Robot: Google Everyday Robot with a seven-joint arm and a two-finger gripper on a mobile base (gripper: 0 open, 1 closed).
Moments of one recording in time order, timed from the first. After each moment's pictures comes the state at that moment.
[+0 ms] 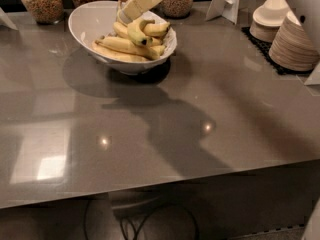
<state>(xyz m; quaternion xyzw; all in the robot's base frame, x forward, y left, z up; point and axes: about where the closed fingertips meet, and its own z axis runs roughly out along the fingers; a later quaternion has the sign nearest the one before) 0.681 0.039 1.033 -0.50 0.73 0.15 0.43</state>
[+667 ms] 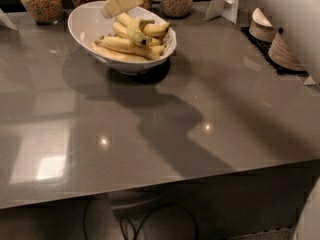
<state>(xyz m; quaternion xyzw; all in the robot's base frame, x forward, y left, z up) 0.704 0.076 1.026 -0.43 0.75 0.20 0.47</state>
